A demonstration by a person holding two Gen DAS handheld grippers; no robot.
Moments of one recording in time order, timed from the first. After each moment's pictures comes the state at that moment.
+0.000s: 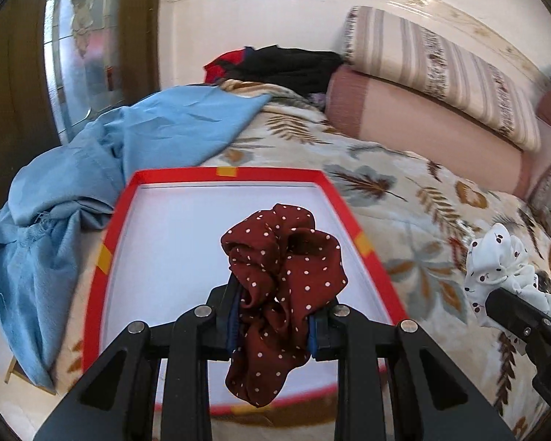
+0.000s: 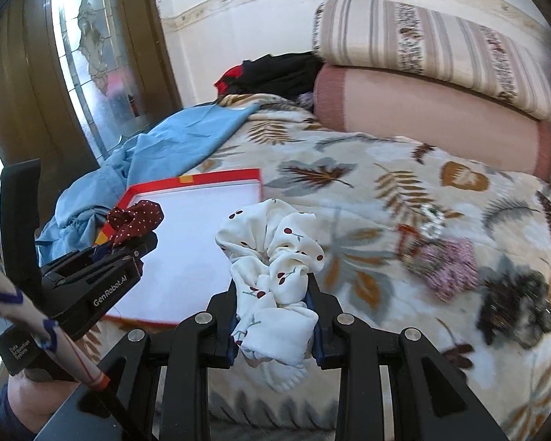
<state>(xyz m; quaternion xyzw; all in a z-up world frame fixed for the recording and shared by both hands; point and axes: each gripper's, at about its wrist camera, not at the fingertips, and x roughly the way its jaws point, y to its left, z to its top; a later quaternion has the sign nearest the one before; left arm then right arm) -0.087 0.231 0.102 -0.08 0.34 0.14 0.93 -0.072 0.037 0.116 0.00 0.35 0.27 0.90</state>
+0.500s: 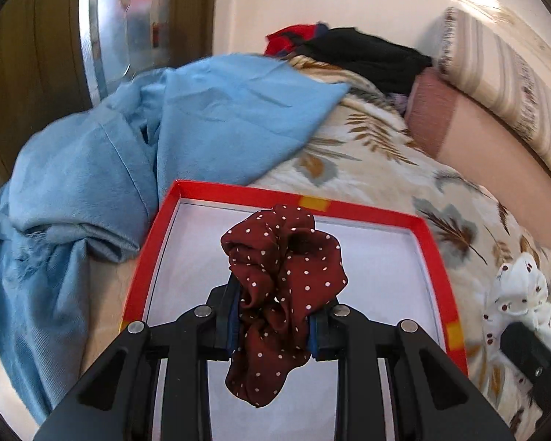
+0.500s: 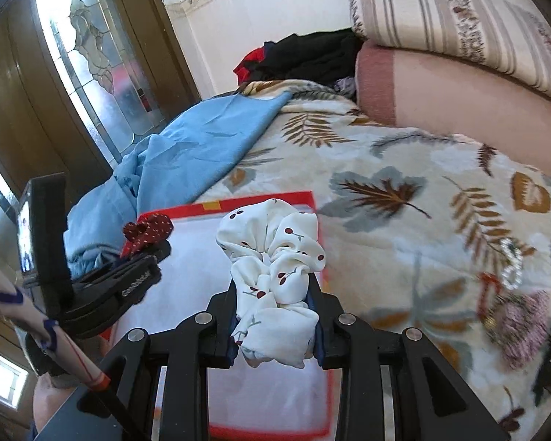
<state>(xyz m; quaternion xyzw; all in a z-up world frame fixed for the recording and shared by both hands) -0.005 0.334 0.088 -0.15 0.39 0.23 0.88 0.016 0.127 0.120 0.03 0.39 0.31 0.87</state>
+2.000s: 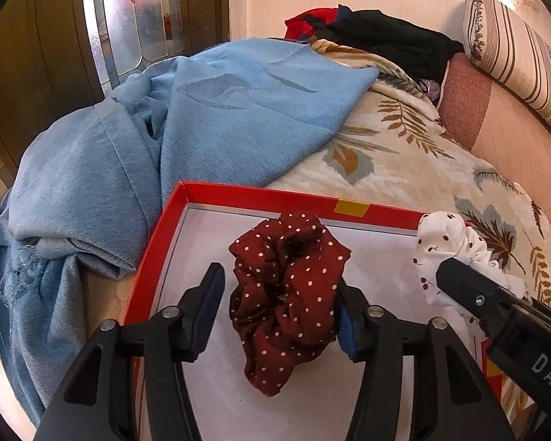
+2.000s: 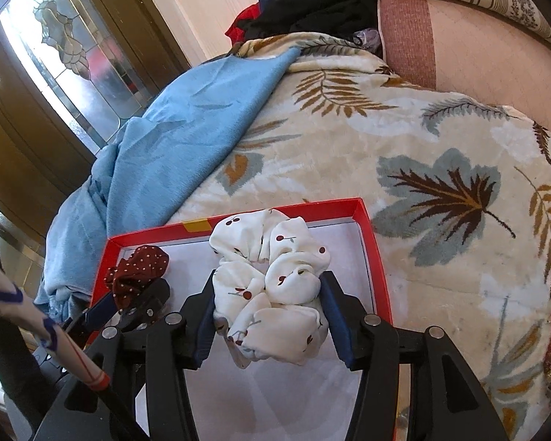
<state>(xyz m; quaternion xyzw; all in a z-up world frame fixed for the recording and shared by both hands) 0.019 0.349 0.068 -0.13 0.41 0.27 0.86 0.095 0.203 0.080 0.04 0.46 0.32 0.83</state>
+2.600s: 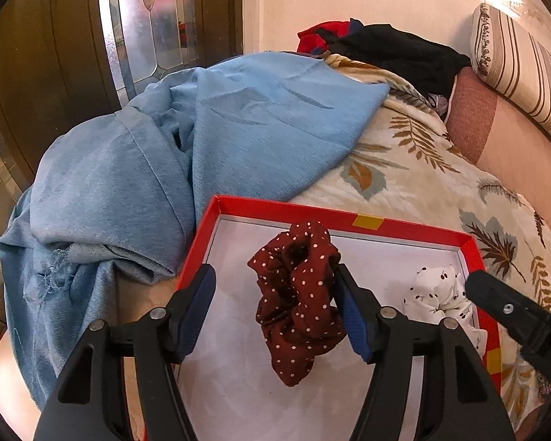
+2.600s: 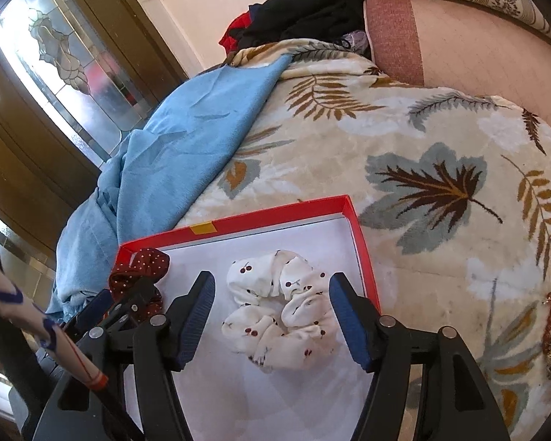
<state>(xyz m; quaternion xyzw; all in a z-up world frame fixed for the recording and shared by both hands) 0.004 0.355 0.084 -0.13 0.39 0.29 0.87 0.088 0.185 0.091 0.07 0.46 0.31 0.83</state>
